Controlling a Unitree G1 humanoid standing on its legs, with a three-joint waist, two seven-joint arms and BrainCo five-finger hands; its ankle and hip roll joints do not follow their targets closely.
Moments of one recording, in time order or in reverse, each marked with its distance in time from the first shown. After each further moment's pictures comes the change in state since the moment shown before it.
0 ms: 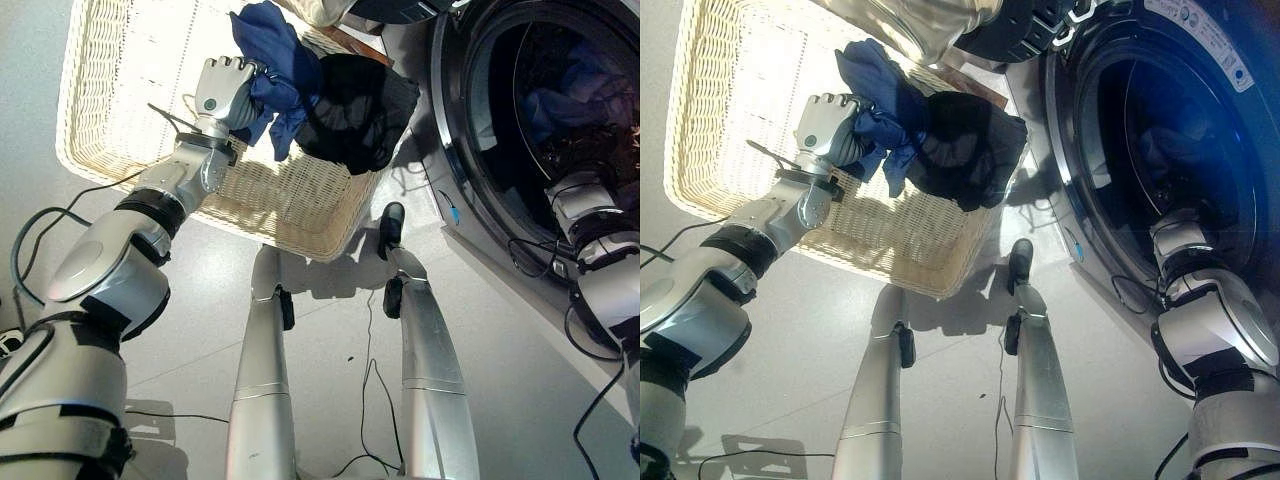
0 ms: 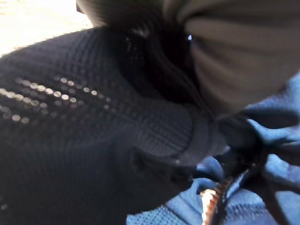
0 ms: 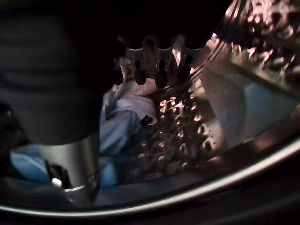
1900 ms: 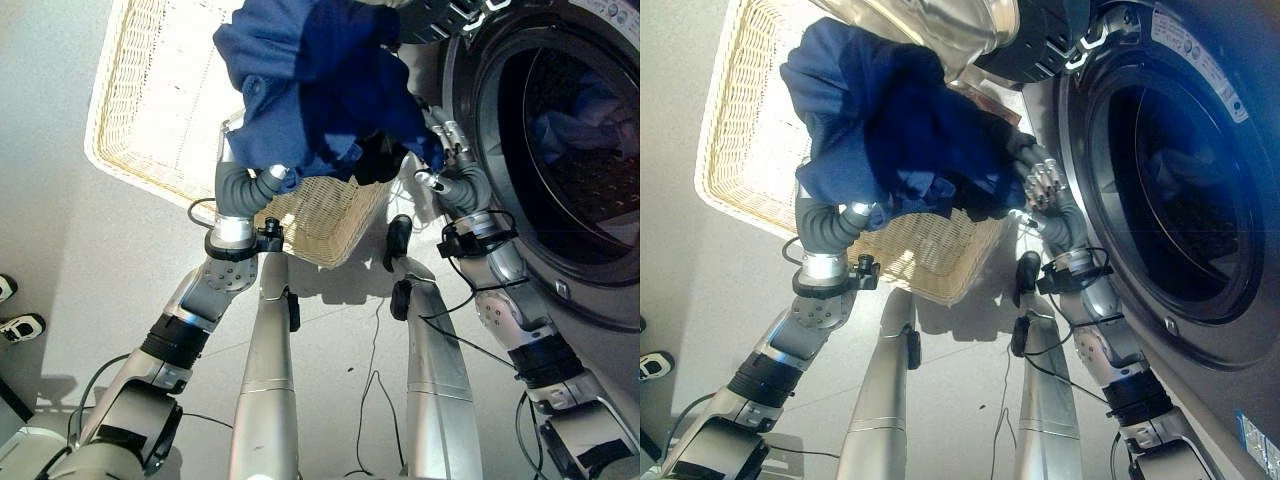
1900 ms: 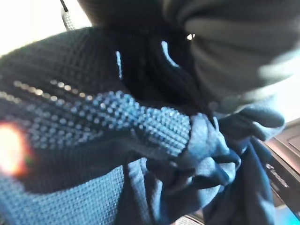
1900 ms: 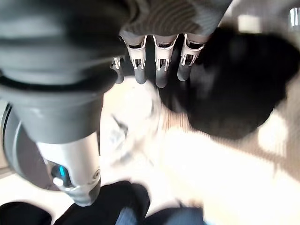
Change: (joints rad) left arm 0.793 -0.179 0.685 -1.007 -0.121 -0.482 -0.132; right arm 0.770 0.266 -0.378 -1.320 0.630 -0.519 0.764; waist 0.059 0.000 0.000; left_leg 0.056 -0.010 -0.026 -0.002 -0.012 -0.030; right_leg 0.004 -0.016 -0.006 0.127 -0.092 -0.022
